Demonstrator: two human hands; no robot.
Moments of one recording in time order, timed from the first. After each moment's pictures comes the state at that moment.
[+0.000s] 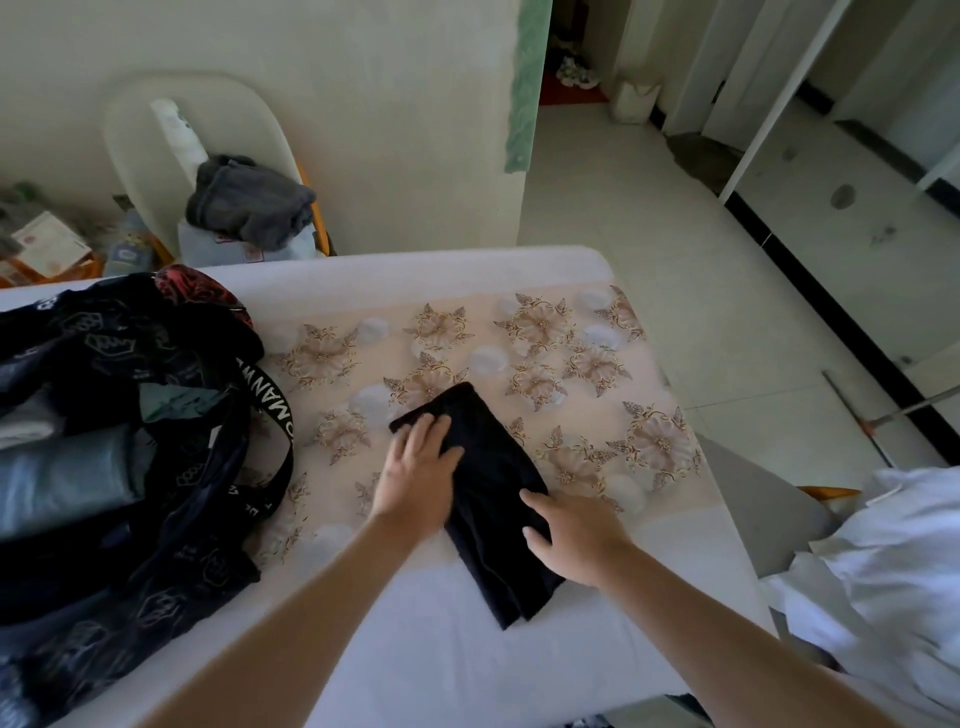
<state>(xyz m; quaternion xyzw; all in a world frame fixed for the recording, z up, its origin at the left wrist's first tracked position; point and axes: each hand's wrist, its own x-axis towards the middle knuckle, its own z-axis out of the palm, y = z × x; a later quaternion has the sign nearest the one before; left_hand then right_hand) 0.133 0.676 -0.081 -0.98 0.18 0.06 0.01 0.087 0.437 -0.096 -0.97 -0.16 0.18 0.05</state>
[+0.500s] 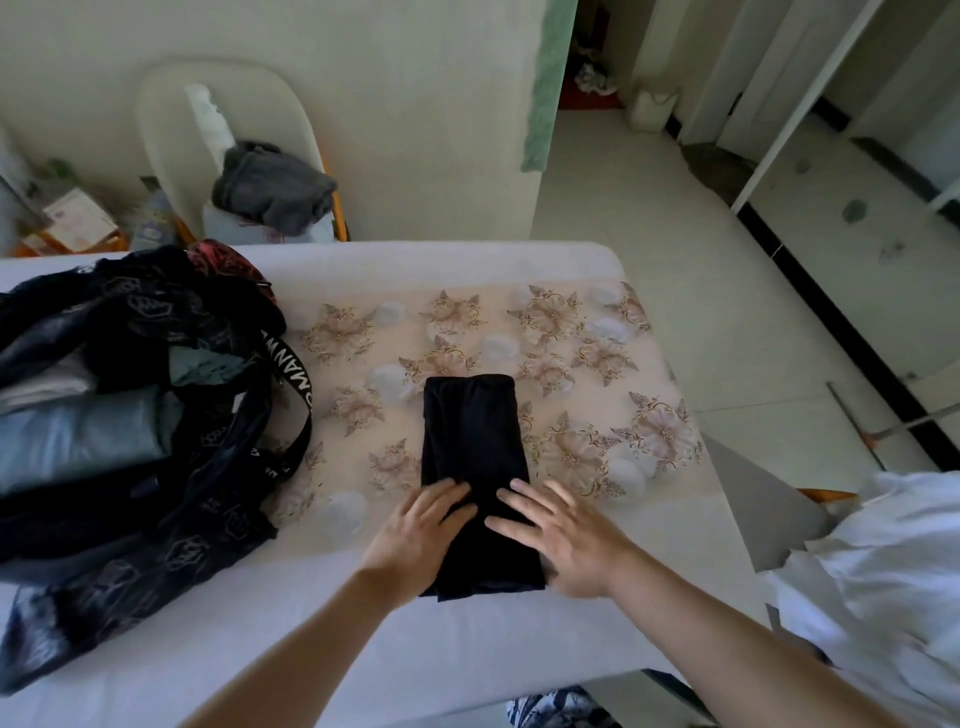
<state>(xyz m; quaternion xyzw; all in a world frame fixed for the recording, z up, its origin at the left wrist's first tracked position) 0.042 0.706 -0.134 -0.94 0.31 0.00 -0.11 0.059 0.440 -0.095 -0.90 -0.41 0.17 -0.05</state>
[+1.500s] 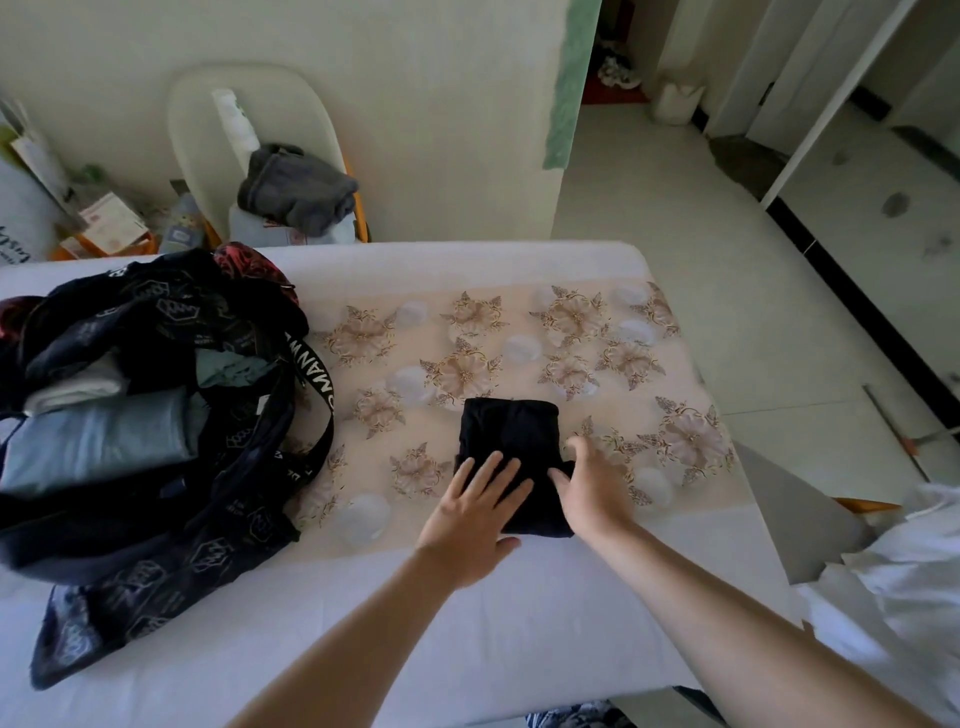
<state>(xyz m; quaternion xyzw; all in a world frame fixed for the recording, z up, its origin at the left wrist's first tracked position) 0.068 0.670 -0.126 -0.95 0.30 0.01 -0.04 0.104 0.474 -0.098 -0.97 0.08 0.08 0.23</state>
